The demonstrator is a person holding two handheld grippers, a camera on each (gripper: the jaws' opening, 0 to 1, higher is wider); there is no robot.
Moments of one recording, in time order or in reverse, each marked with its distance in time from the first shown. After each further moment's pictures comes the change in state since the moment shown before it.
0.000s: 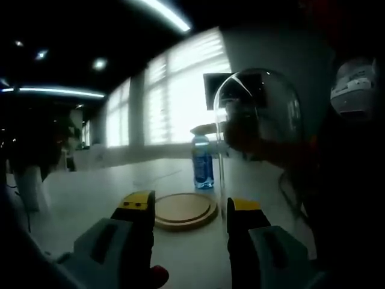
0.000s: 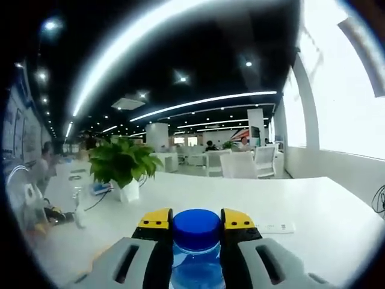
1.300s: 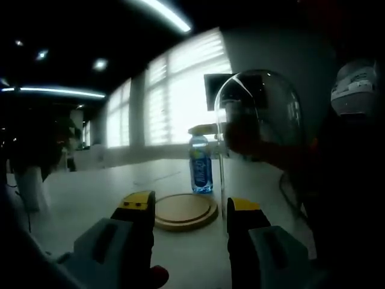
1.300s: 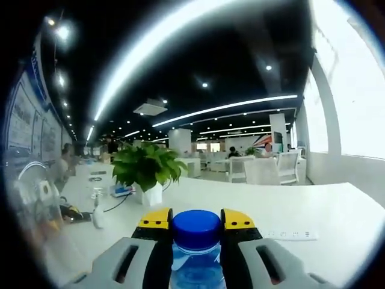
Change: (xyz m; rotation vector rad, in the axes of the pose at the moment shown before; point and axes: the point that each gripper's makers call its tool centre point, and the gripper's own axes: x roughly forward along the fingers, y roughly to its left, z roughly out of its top) left arm -0.001 0.001 0.001 -0.002 -0.003 0.005; right arm 0.005 0.040 -0.001 -0.012 -0.057 0.170
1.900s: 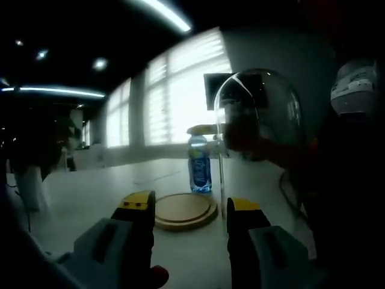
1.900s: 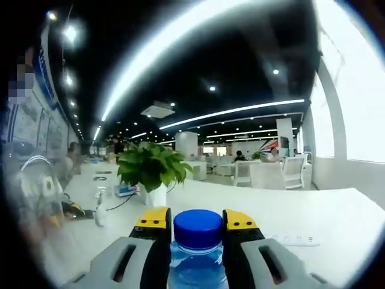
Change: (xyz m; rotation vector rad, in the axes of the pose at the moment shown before) left arm 0.001 -0.001 -0.001 0.000 0.002 -0.003; right arm 0.005 0.000 -0.002 -0.012 -0.002 0.036
